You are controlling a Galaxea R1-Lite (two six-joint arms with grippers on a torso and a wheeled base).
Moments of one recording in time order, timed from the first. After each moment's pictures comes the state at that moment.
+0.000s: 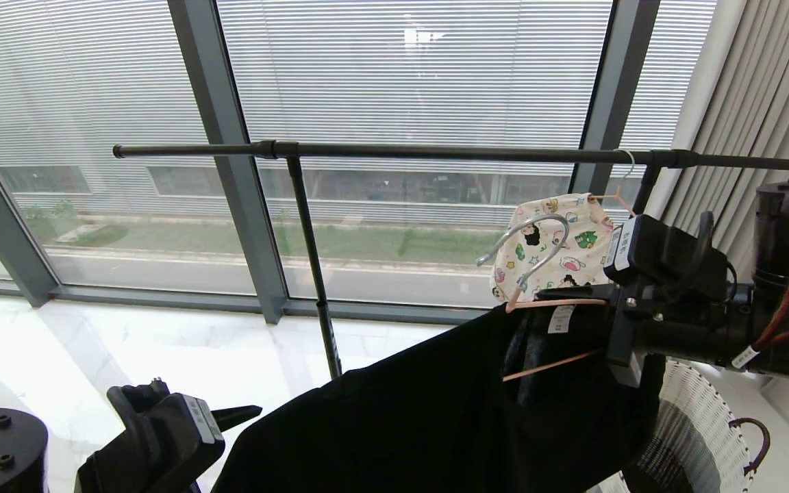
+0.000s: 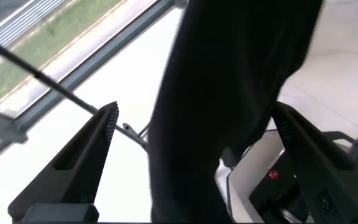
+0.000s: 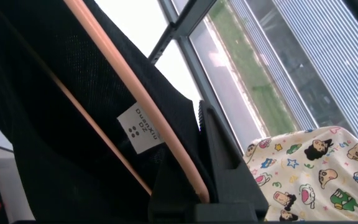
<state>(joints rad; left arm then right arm) -0.70 1.17 -0.25 -0.45 -0.02 0.28 0.66 1.45 -0.82 -0.33 0.27 -0.58</state>
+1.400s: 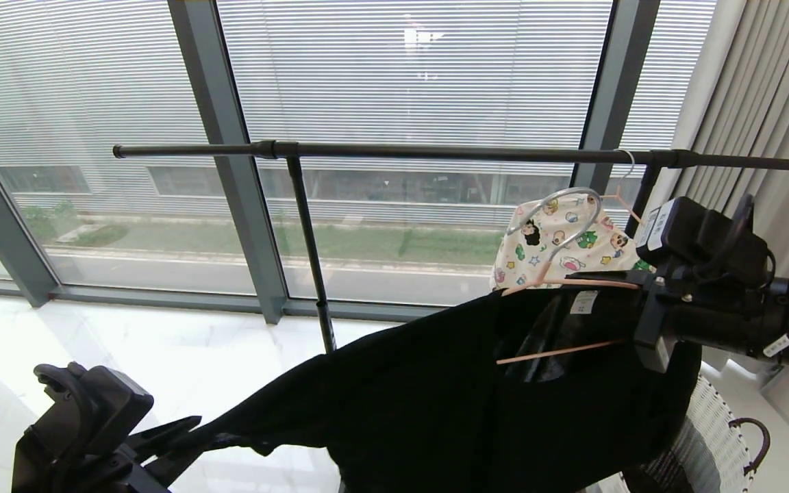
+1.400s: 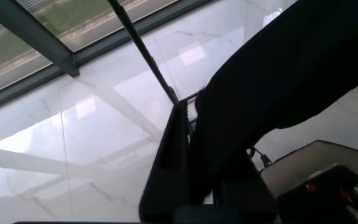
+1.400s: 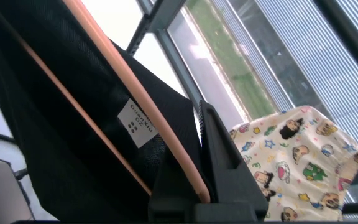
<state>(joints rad) -0.39 1.10 -0.18 -0.45 0.02 0.28 0.61 1.39 -0.80 -0.33 0.19 -0.58</state>
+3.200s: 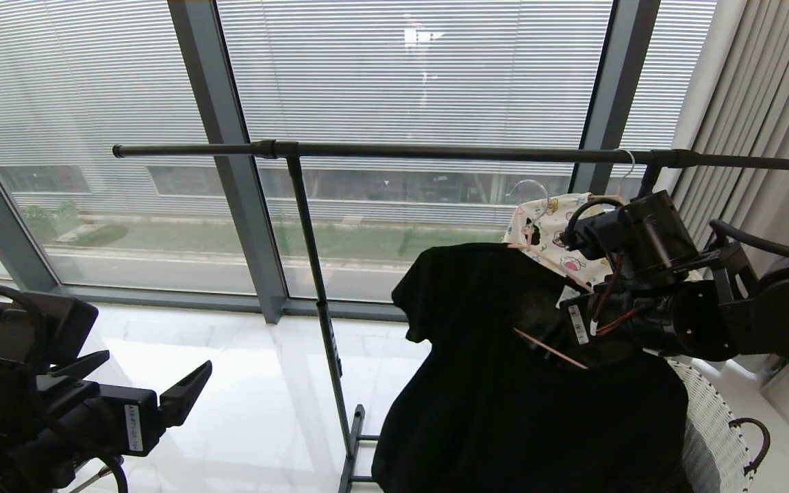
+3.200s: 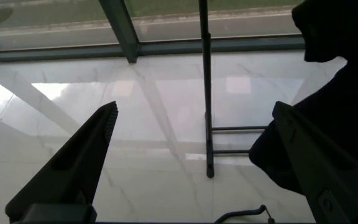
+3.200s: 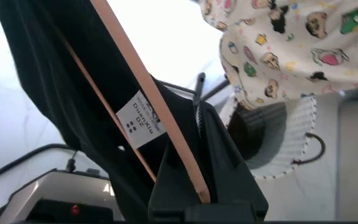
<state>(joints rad) -0.38 1.14 -0.31 -0.45 0.37 0.04 0.68 1.71 -1.12 0.13 -0.52 0.20</state>
